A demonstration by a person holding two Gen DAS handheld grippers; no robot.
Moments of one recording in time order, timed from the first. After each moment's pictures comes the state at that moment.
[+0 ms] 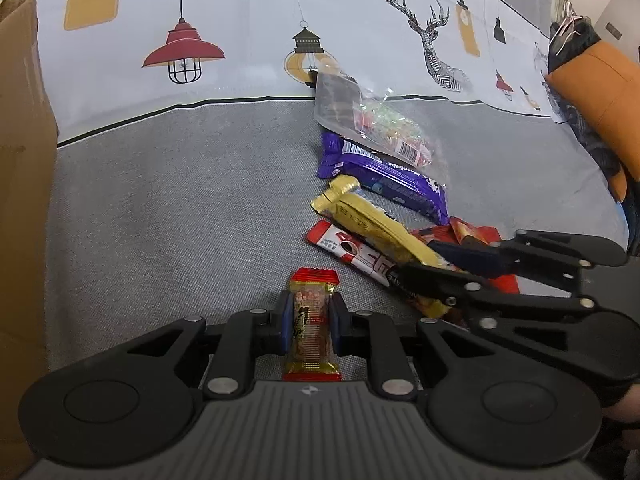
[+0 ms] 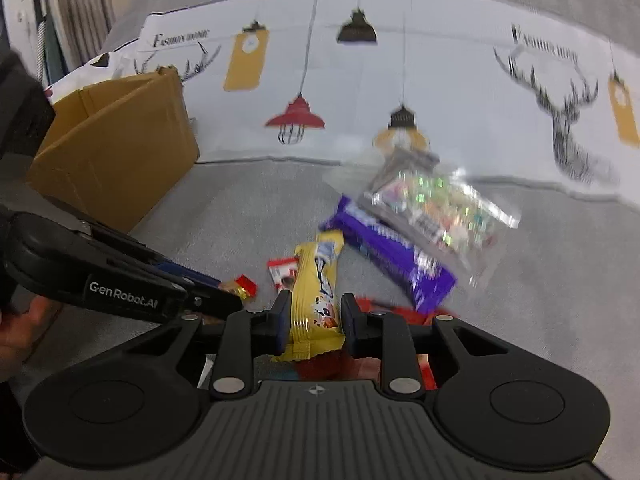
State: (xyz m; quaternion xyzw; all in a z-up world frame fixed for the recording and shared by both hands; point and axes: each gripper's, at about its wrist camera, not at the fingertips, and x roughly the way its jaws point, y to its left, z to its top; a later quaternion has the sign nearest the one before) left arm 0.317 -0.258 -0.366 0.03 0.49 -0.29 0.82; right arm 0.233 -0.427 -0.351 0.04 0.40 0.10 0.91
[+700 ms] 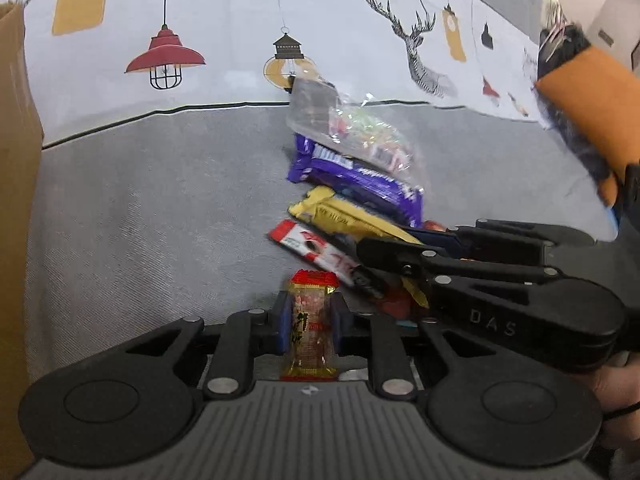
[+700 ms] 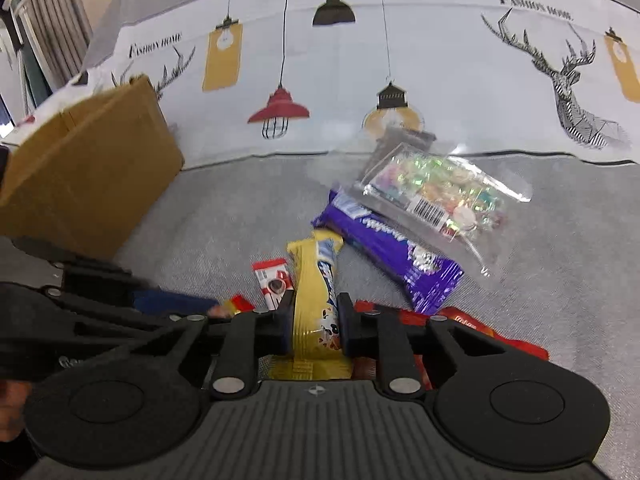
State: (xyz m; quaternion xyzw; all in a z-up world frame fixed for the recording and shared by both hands) left arm 0.308 -0.266 -0.362 0.02 0.48 -0.30 0.82; right arm 0.249 -0.437 -0.356 0.09 0.39 0.10 0.91
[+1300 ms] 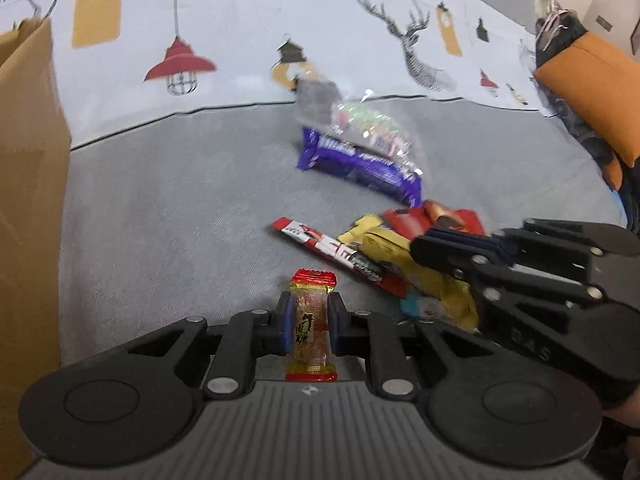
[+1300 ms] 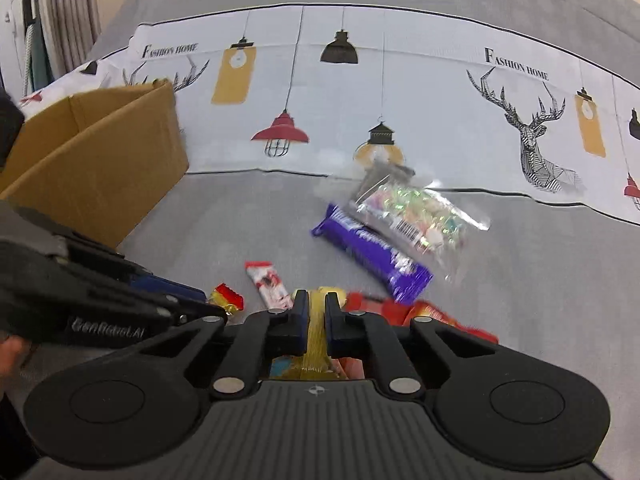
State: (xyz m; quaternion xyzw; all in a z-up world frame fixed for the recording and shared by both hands) left arm 0.283 -0.252 -0.355 0.05 0.47 -0.29 0.83; right arm 0.202 -0.406 -0.333 0.01 0.36 0.06 0.93
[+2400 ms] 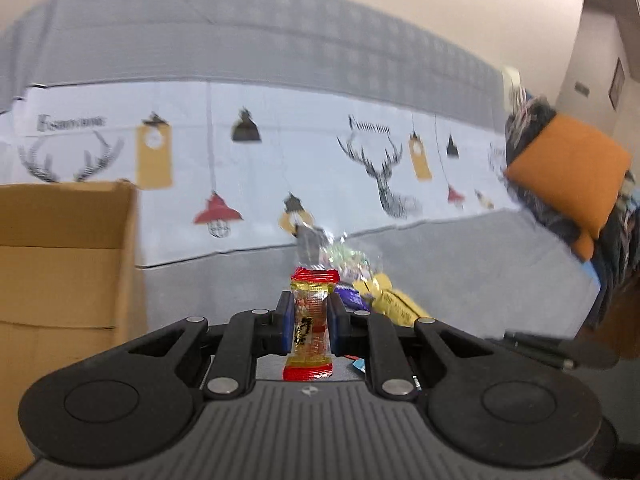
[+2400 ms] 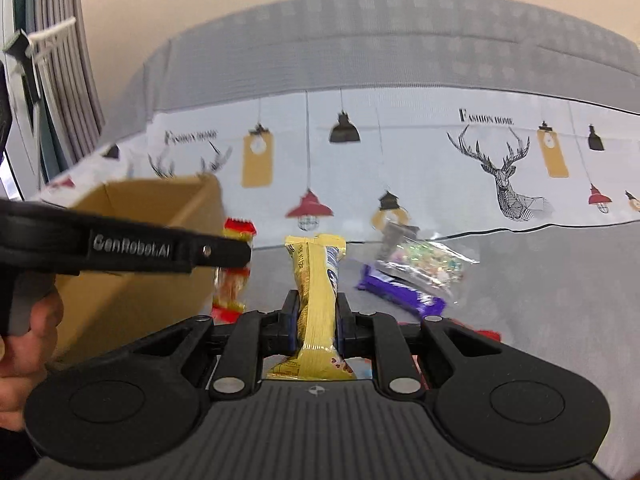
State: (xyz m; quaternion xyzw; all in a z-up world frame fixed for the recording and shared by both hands) left arm 0.206 -0.184 -0.203 -0.01 0.32 -0.28 0.90; right arm 0.127 -0.349 -0.230 0.09 0.29 0.01 0.95
